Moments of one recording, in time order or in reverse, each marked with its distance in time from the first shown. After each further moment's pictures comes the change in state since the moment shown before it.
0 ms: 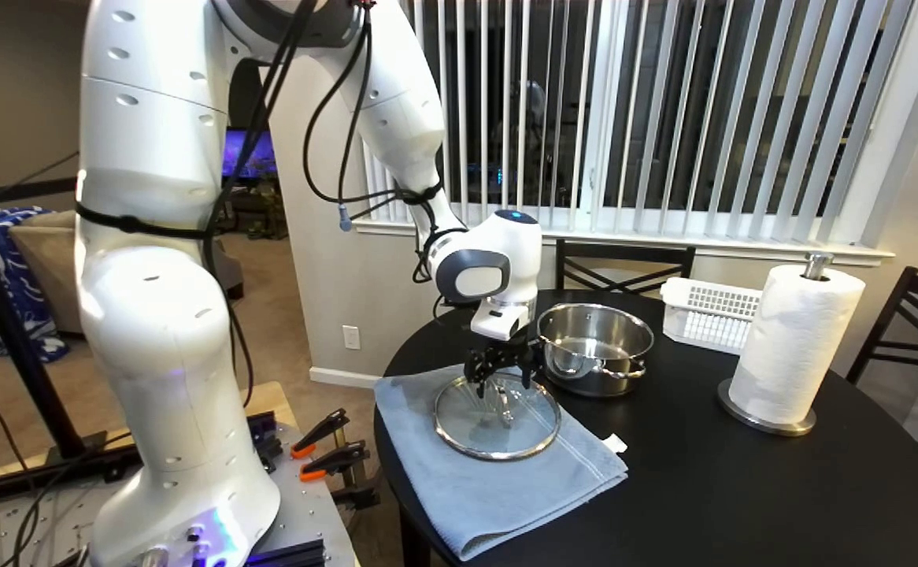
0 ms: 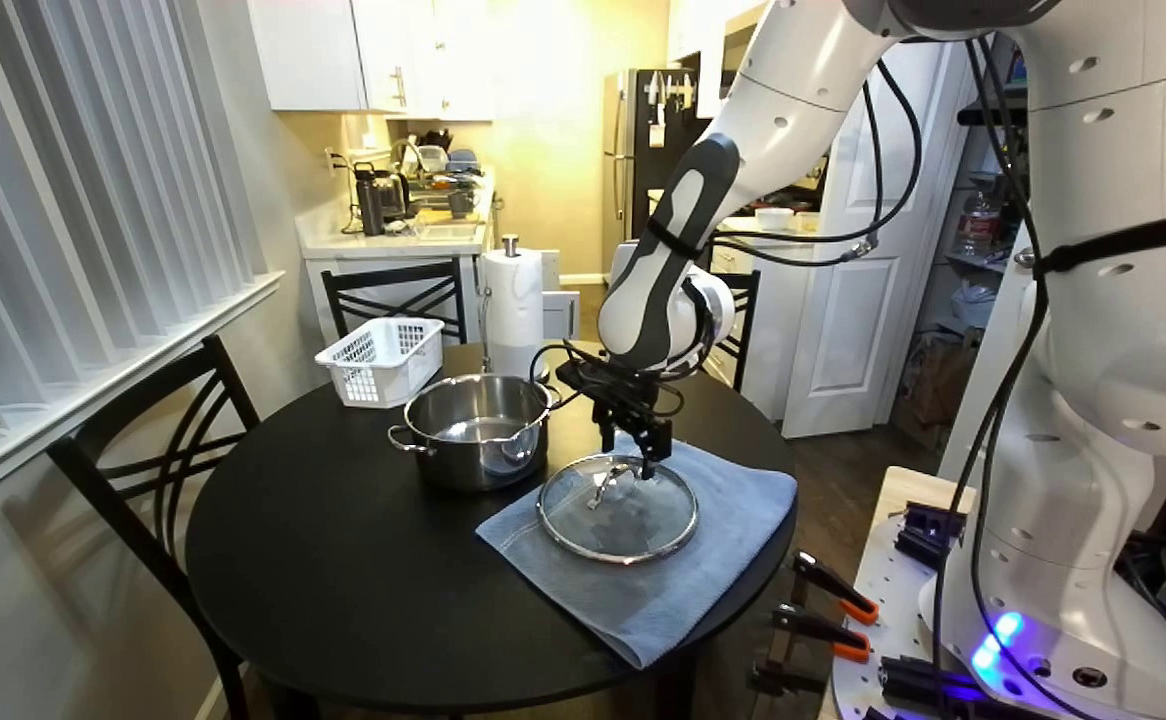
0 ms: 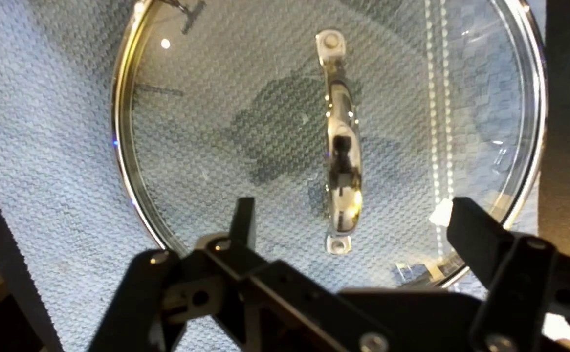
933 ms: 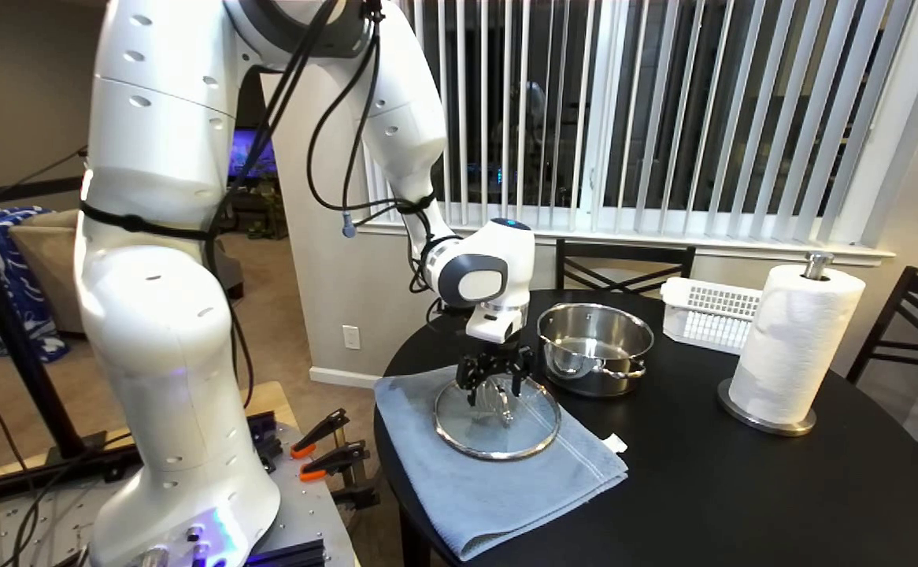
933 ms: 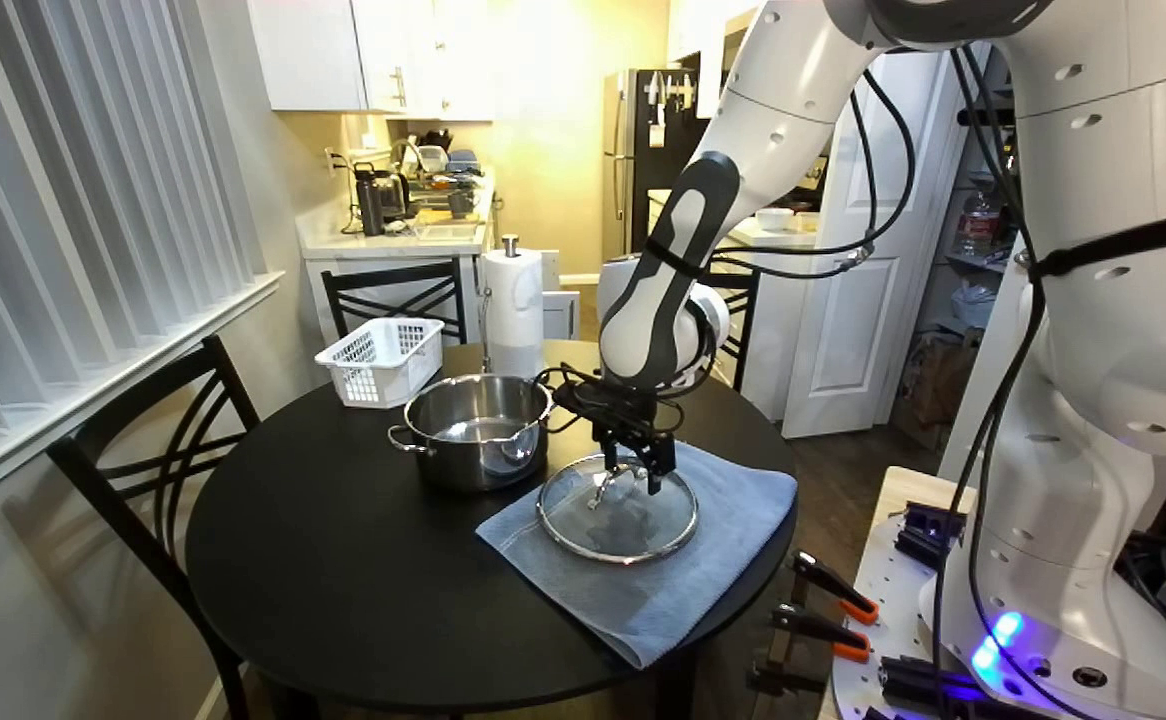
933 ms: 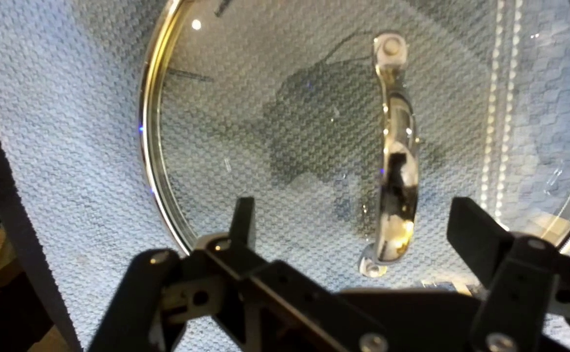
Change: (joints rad) arm 0.019 0.038 0.006 0.010 -0.123 -0.032 0.081
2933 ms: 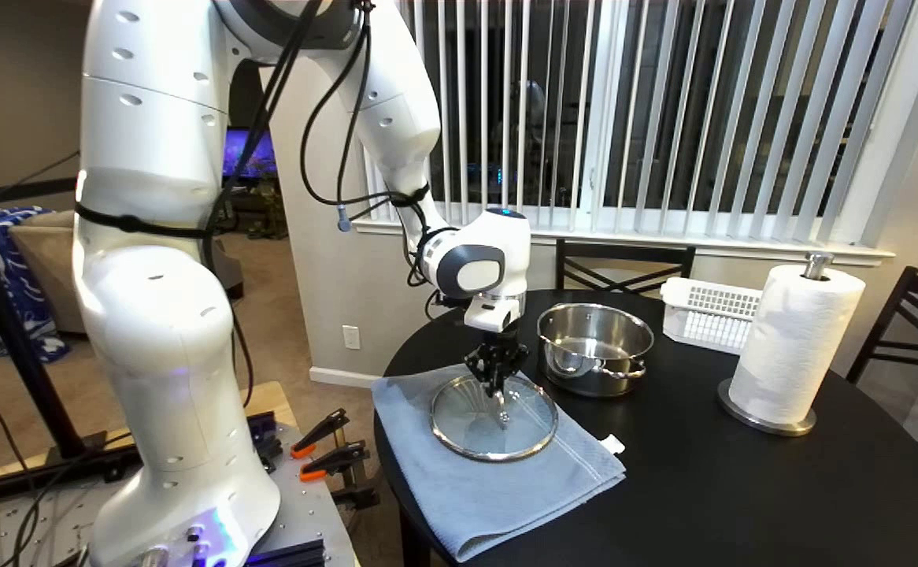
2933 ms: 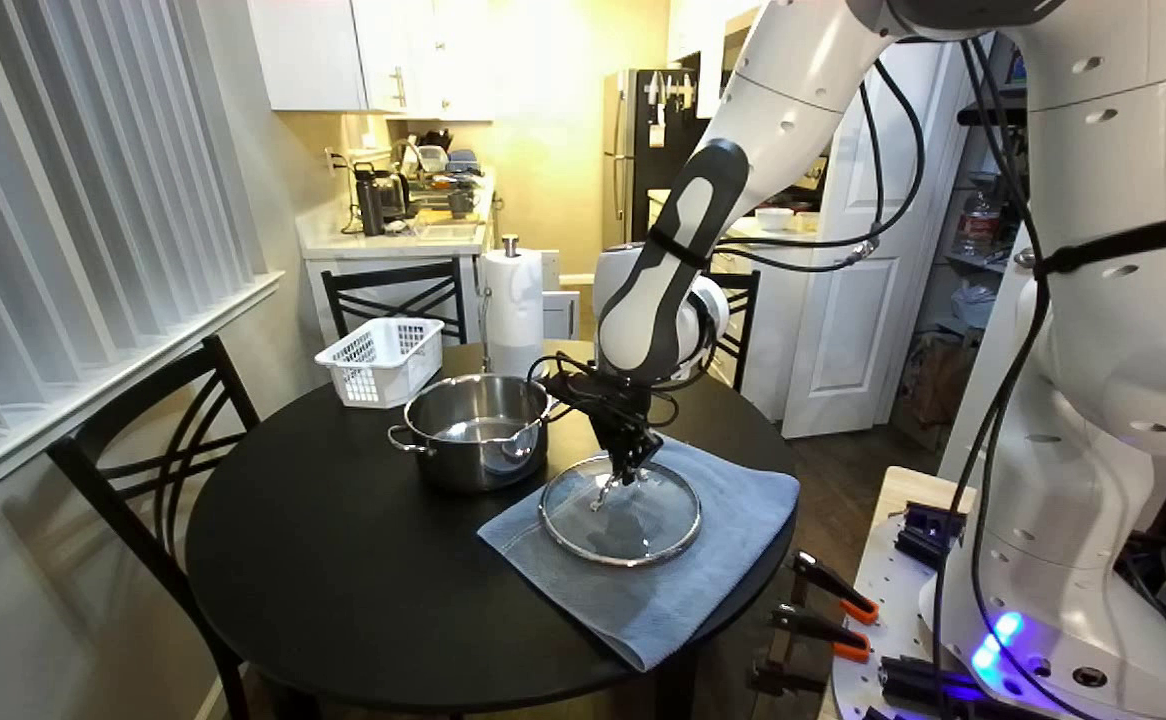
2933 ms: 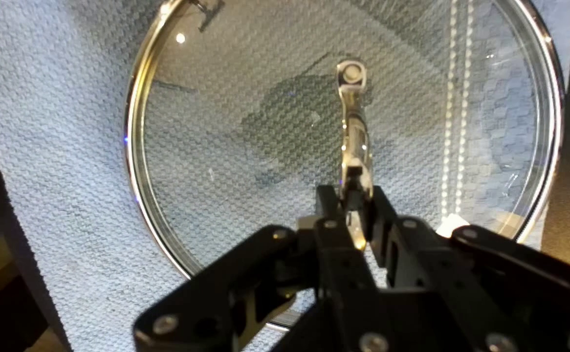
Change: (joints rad) arm 0.014 -0.037 0.003 -0.007 -0.022 0.006 0.034
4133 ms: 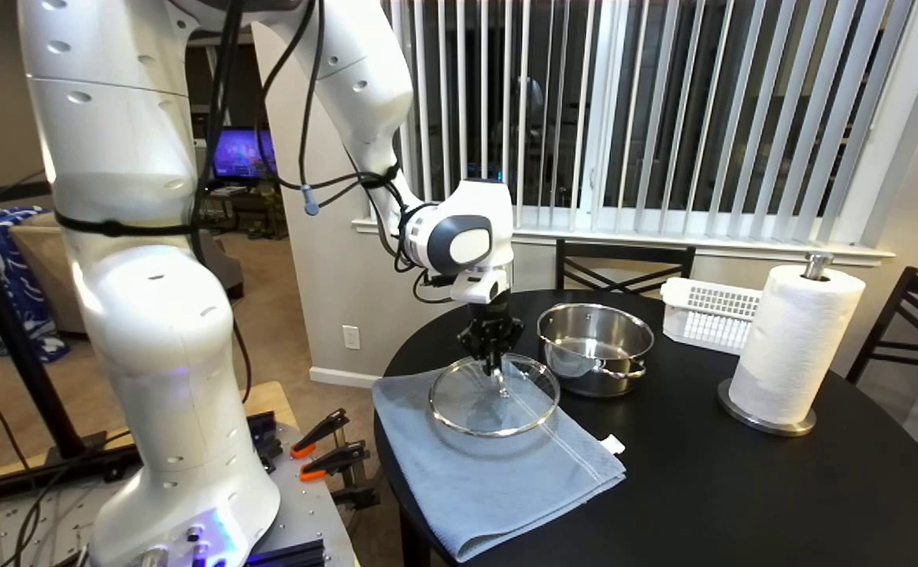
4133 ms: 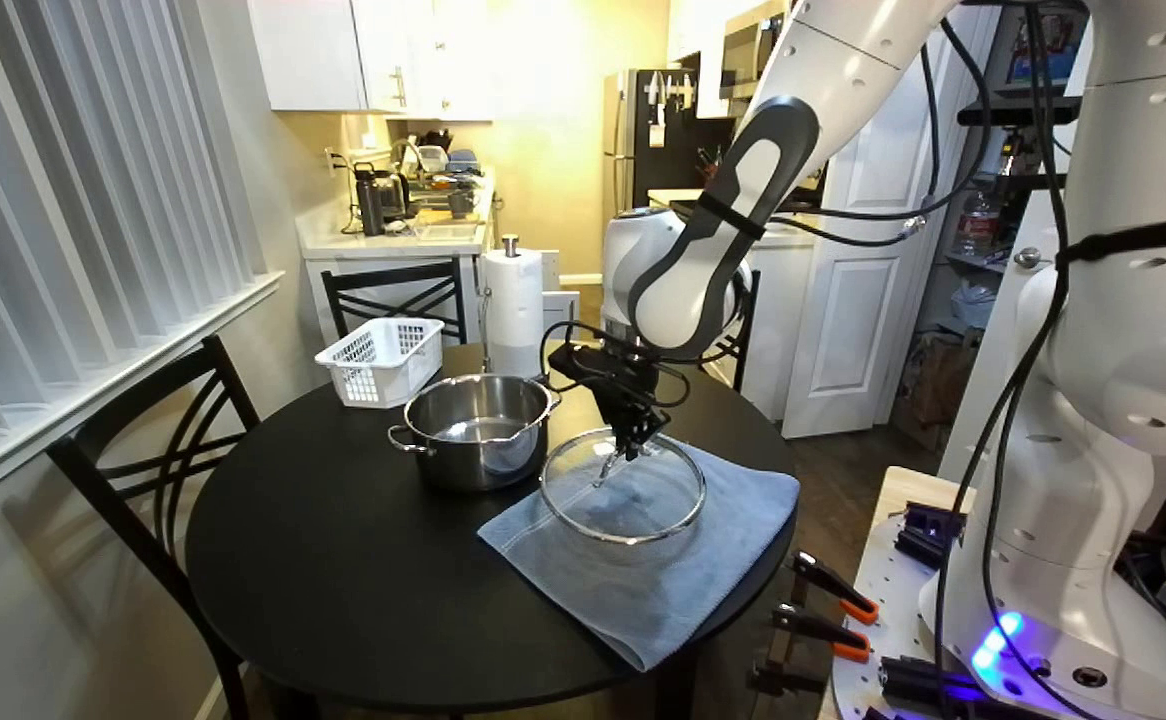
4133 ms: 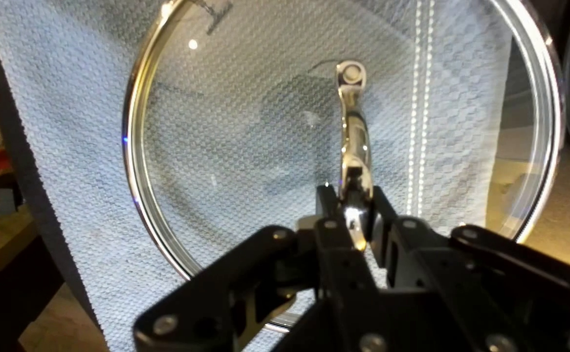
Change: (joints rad) arm 0.002 -0.177 -0.001 -0.092 -0.221 -0.006 0.190
